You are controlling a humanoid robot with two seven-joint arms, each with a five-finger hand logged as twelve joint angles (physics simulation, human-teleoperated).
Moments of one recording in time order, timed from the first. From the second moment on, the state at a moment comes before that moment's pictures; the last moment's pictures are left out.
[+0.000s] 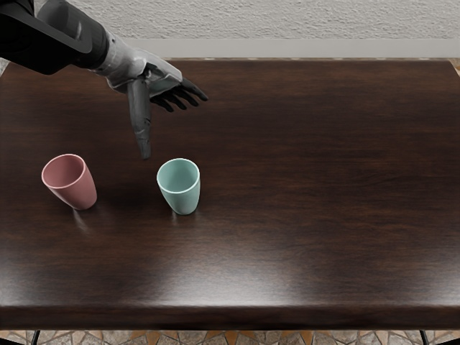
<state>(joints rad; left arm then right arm) -2.21 0.26 1.12 -1.21 -0.19 -0.61 -0.11 -0.03 0.00 -0.05 0.17 -0.06 0.19 0.03</state>
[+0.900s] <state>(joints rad) -2.29 0.08 1.12 -1.57 -0.35 -0.07 0.00 -0.07 0.00 -0.05 0.16 -0.06 0.18 -0.02</state>
